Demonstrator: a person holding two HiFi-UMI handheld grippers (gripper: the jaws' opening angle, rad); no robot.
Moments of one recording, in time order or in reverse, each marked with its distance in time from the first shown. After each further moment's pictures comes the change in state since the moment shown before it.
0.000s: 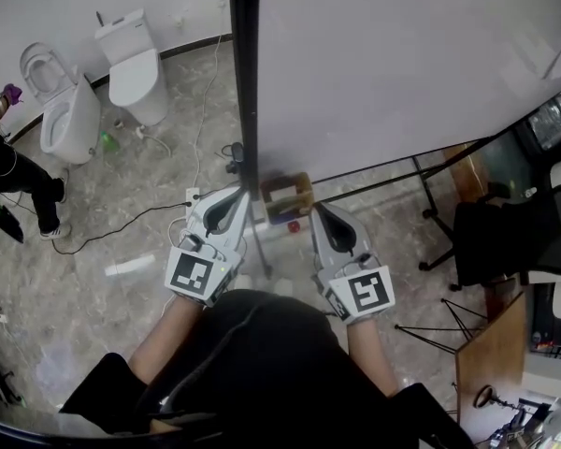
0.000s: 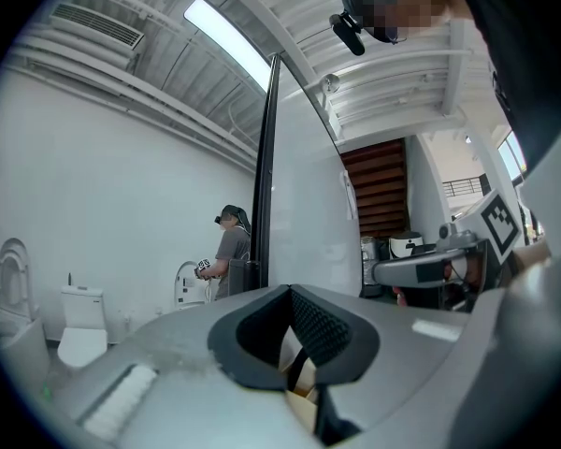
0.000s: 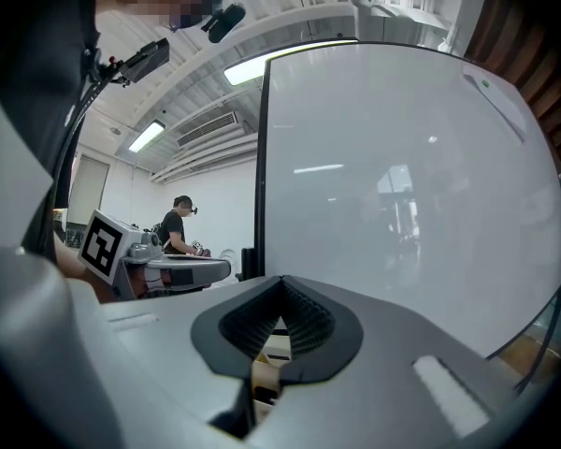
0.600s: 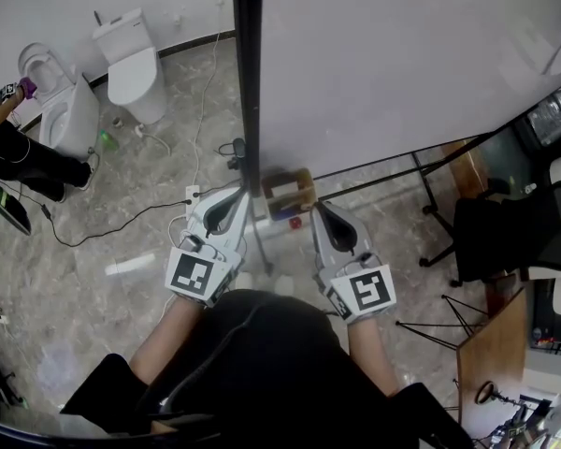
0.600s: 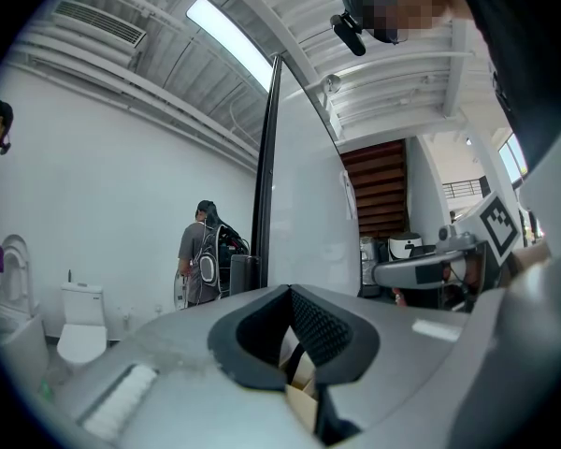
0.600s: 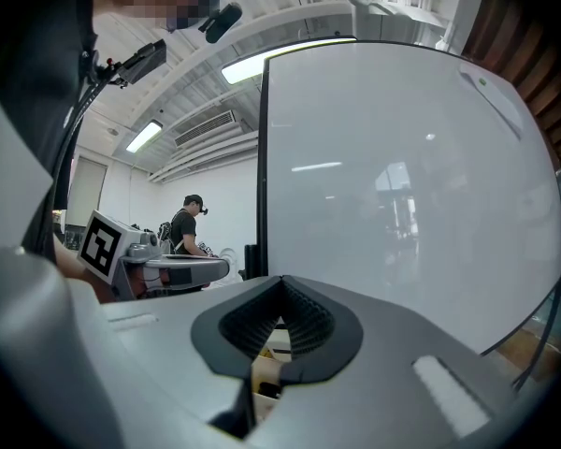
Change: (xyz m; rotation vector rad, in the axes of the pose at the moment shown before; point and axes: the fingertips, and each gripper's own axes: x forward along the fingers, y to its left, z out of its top) left arm -0.006 0.000 -0.004 -0.009 0.004 -0.007; right arm -0.003 0.004 -0.006 0.015 0.009 -0.010
